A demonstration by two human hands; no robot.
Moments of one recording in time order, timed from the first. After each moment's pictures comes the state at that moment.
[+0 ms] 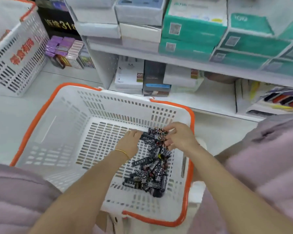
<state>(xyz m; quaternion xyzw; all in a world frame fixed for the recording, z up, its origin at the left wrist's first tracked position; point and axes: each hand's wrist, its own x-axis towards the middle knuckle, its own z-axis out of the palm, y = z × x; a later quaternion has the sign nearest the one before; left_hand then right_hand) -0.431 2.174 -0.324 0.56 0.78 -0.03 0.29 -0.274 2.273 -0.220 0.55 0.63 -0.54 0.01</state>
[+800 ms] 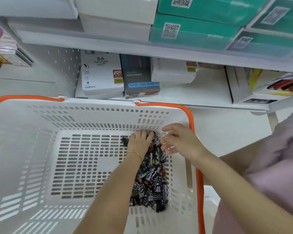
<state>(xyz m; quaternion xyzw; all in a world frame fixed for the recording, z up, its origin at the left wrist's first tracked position) -0.394 2.244 -0.416 0.70 0.67 -0.18 0.16 -0.279 2.289 -0.242 0.60 0.54 -0.58 -0.04</state>
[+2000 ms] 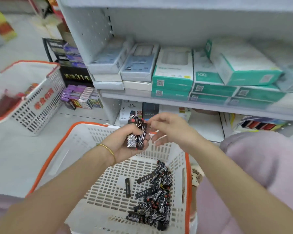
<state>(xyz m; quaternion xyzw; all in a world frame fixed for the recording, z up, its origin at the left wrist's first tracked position) -0.428 2.190 -0.102 0.07 0.46 0.58 0.67 -0.299 2.281 -0.087 0.35 0.64 -0.67 -0.12</state>
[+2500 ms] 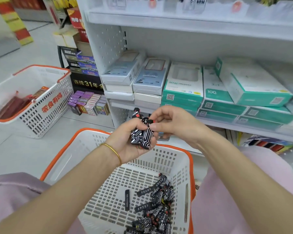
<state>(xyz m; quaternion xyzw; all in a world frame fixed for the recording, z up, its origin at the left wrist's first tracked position) -0.432 2.198 -0.063 0.05 0.42 0.62 0.66 -0.320 2.303 -0.049 0.25 0.74 -0.62 -0.11</state>
